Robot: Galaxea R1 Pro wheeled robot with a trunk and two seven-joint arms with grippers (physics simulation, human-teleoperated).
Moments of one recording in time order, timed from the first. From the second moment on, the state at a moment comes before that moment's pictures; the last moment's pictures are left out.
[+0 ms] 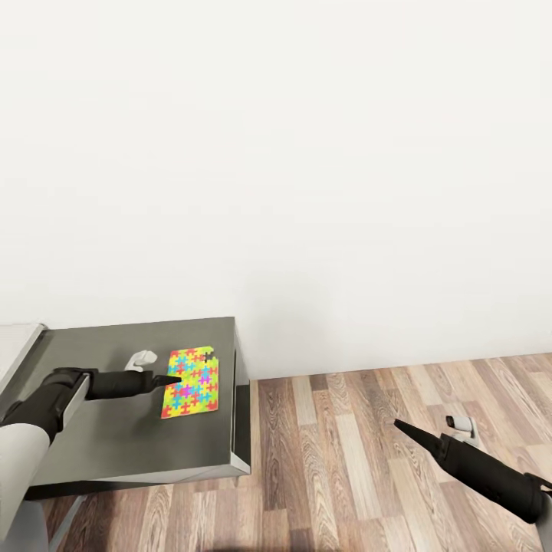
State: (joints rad) left arm -0.86 0.37 0.06 -0.53 0.00 0.61 -1.08; right arm -0.12 -0.14 -0.49 -1.53 -0.34 0.89 1.28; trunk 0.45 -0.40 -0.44
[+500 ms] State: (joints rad) left arm -0.86 0.36 0.06 -0.53 0.00 0.62 -1.13; right arm -0.12 -0.14 -0.50 -1.53 -0.34 0.89 1.28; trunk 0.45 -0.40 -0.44
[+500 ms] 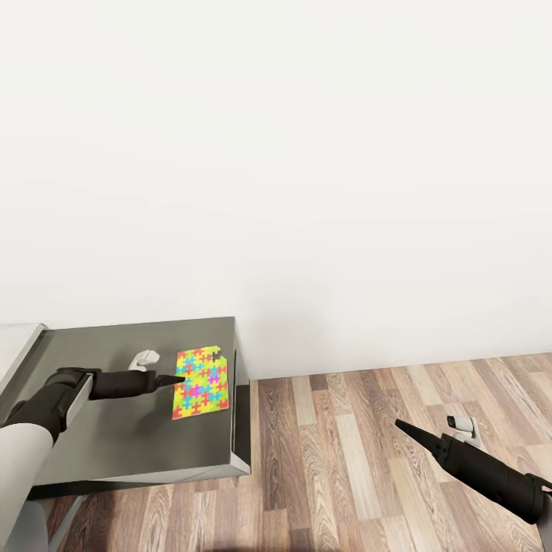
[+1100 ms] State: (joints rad) left arm -0.86 0.34 0.06 -0.53 0.00 0.62 -1.13; right arm -0.12 -0.14 -0.50 -1.53 -0.34 0.89 1.28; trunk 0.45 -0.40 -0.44
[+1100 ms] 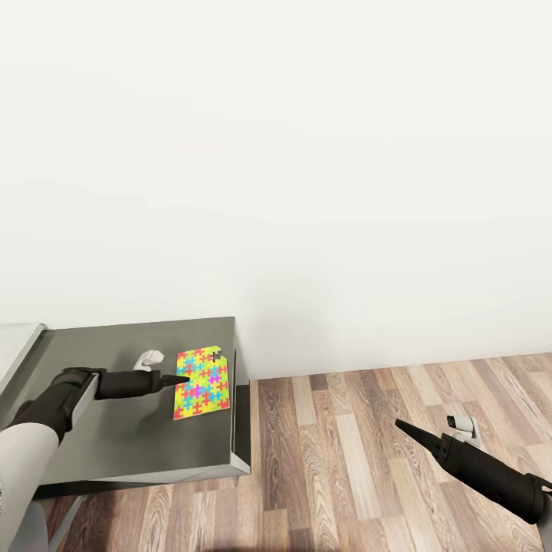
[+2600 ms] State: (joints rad) left arm -0.86 0.31 0.06 -0.53 0.00 0.62 -1.14; right arm -0.12 -0.14 -0.50 -1.53 -0.35 0.89 1.28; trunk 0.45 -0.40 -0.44
